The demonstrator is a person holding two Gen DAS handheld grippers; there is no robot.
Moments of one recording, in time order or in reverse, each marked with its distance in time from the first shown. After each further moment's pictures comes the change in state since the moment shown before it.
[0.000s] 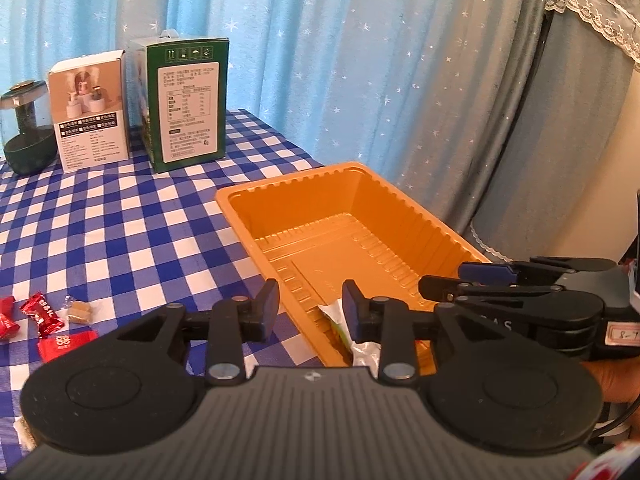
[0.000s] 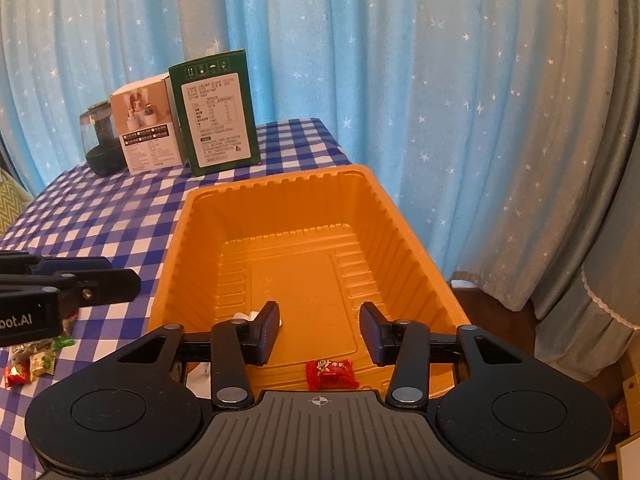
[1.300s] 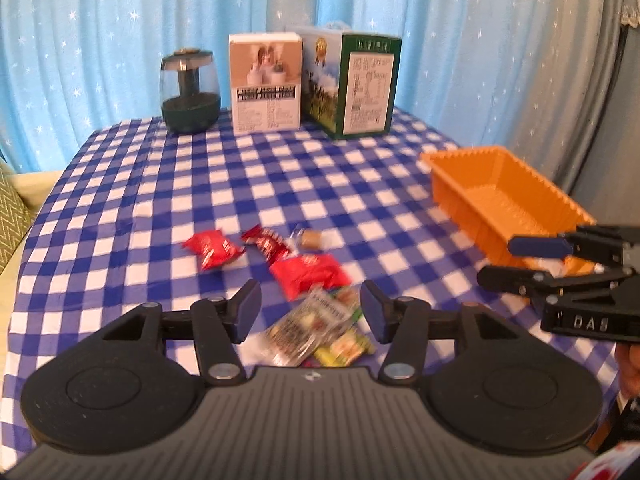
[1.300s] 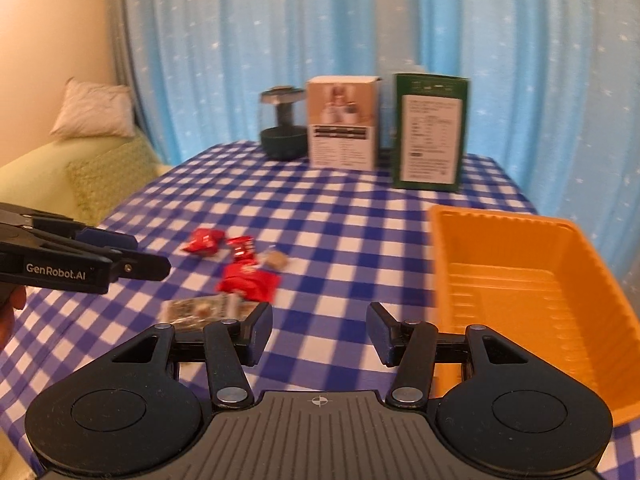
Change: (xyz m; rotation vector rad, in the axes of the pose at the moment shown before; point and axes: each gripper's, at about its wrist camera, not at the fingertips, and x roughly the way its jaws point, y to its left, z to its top) left arm -0.110 0.141 -0.056 -0.060 0.037 0.256; right arm -0.011 0.155 -0.026 -0.252 -0.057 0.347
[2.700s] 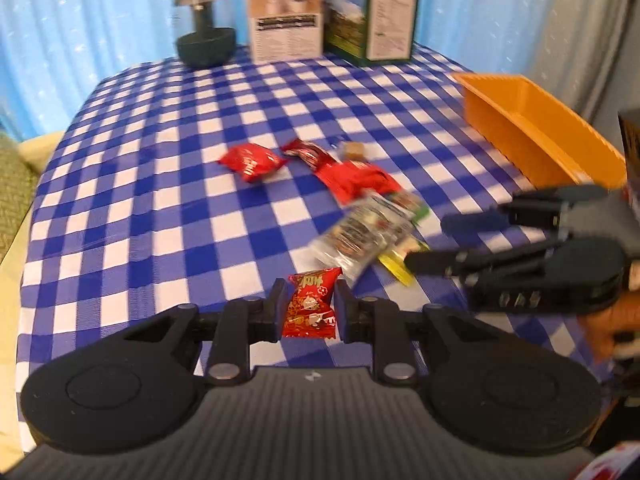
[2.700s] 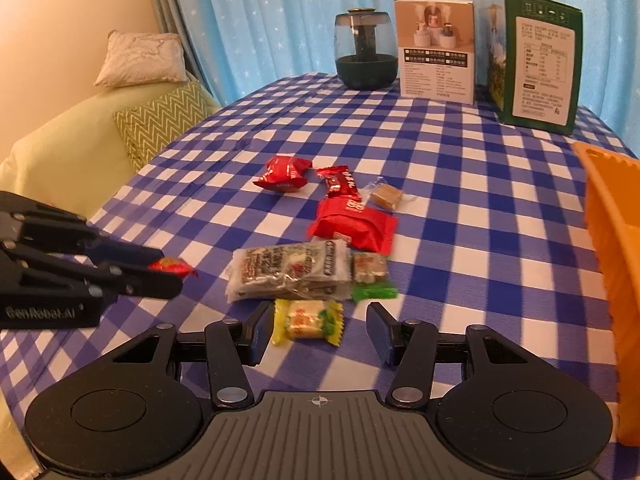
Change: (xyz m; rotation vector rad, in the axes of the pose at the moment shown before) left arm 0.014 0.036 -0.039 0.011 0.147 0.032; right arm 0.091 0.053 -0.019 -0.015 0.169 0.179
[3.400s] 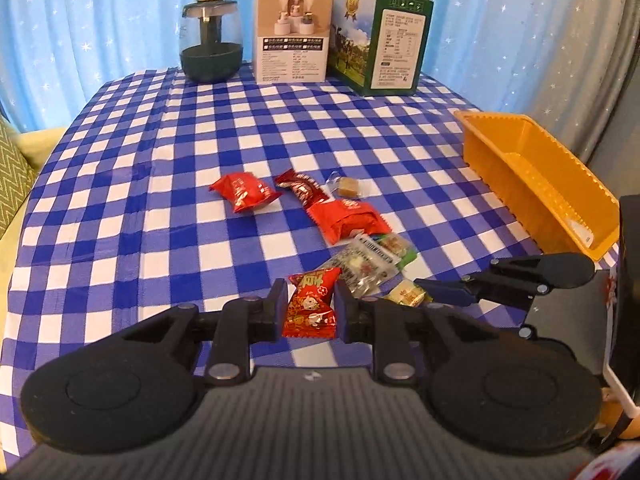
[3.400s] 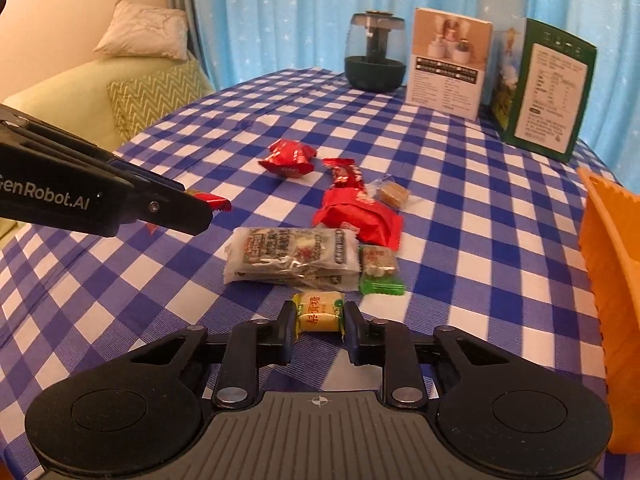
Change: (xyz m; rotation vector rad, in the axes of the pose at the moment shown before) left arm 0.001 -0.005 0.018 -0.058 -0.052 -0.031; right arm 0.009 0.021 -0.012 -0.112 -0.005 -0.097
